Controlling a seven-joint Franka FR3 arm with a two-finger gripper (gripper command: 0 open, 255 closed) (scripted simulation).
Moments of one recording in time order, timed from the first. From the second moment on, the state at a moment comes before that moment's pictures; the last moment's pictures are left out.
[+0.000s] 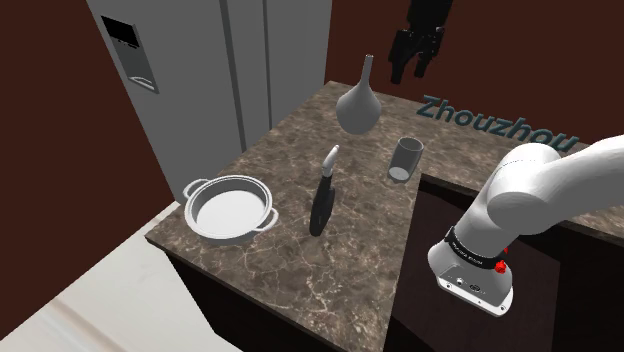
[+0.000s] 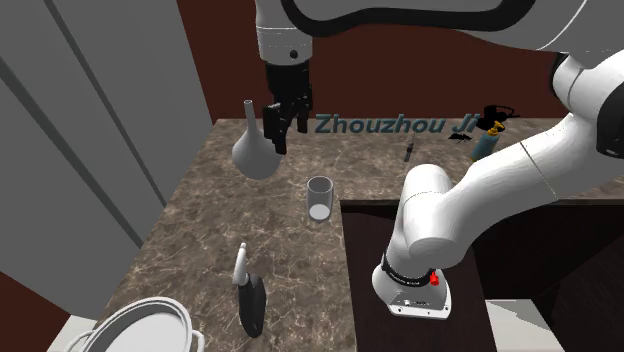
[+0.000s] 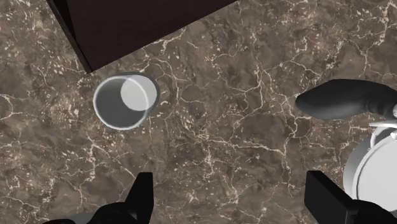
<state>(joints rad) 0.01 -0.74 -0.03 -2.27 0.01 1.51 0.15</state>
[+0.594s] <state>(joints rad) -0.04 -0.84 -0.10 -2.53 -0.07 1.68 0.08</state>
